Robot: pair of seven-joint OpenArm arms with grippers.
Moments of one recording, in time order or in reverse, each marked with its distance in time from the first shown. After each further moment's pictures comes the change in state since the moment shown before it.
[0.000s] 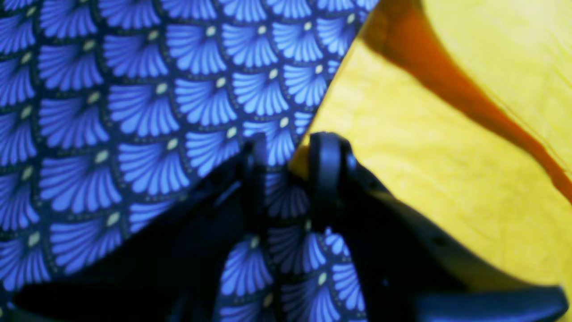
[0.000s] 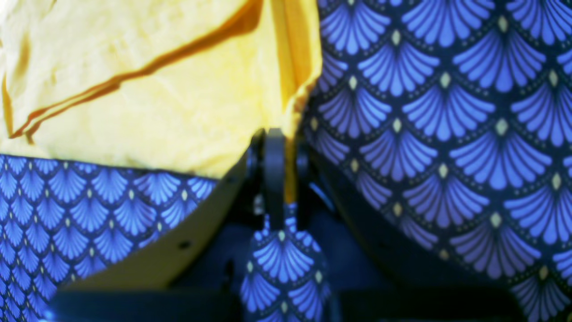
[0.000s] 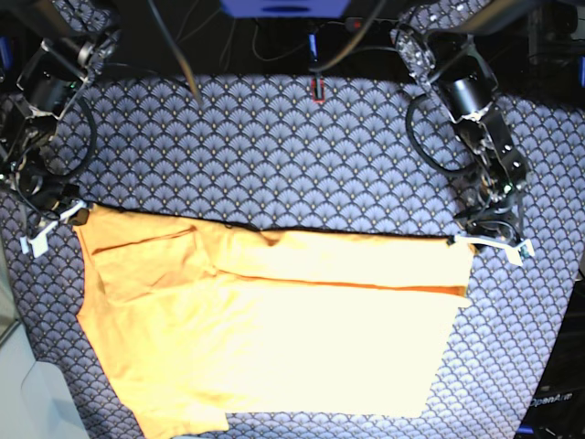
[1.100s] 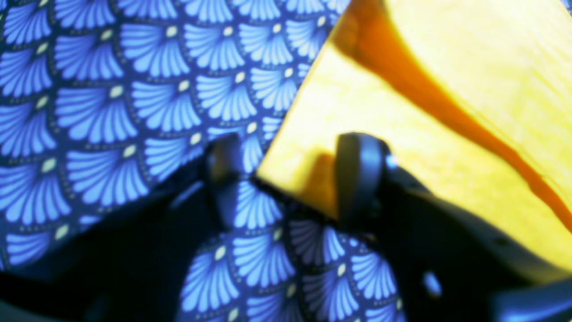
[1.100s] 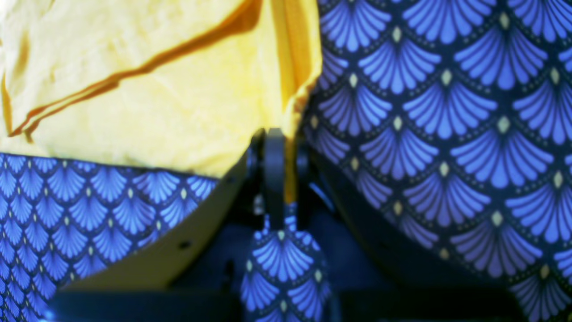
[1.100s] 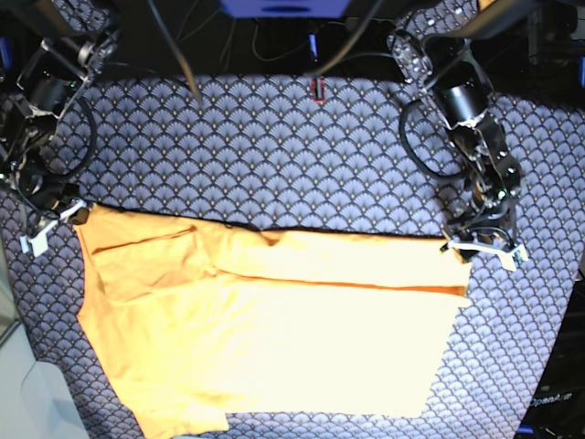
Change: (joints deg) left arm -1.6 0.9 0.0 -2.0 -0.2 -0.1 -0.8; right arm -0.1 0.0 0.0 0.0 0.0 0.0 0.0
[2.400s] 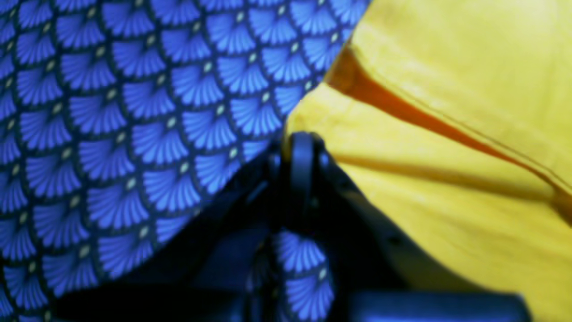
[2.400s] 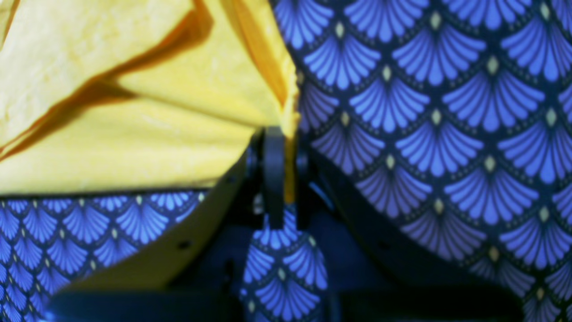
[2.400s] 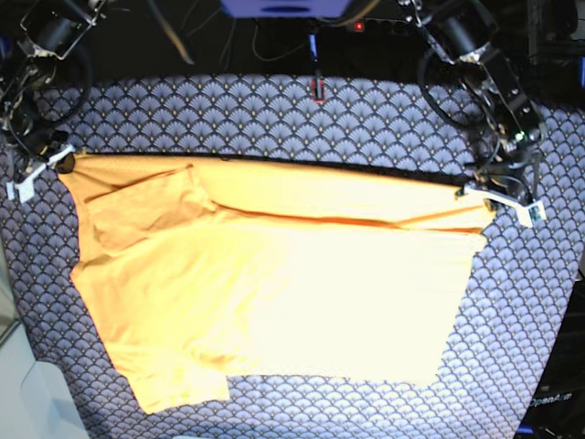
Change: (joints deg) left arm 16.5 0.8 0.4 23.2 -0.9 -1.7 9.7; right arm -15.6 -2.1 6.6 13.1 3.5 0.7 -1.9
